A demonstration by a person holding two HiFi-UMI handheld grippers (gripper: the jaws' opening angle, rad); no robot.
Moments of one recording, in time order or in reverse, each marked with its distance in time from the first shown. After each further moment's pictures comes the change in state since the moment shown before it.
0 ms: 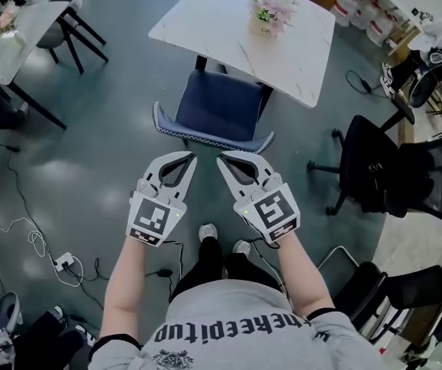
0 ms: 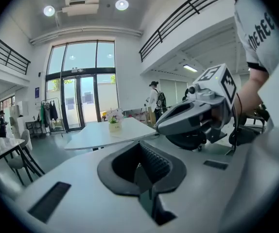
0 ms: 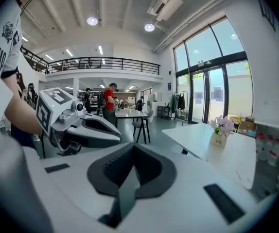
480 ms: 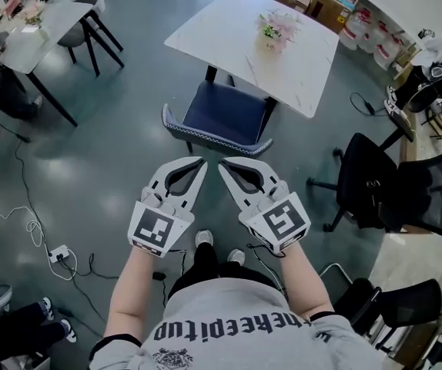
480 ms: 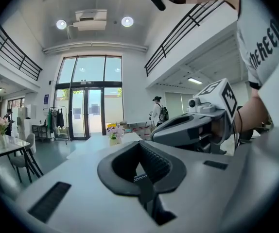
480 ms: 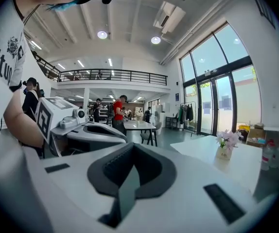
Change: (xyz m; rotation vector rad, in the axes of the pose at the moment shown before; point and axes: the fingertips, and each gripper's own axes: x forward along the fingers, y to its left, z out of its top) left arm -0.044 -0.048 0.070 -0.054 -0.164 0.077; right arm -0.060 0.034 0.051 -0.038 -0.140 0.095
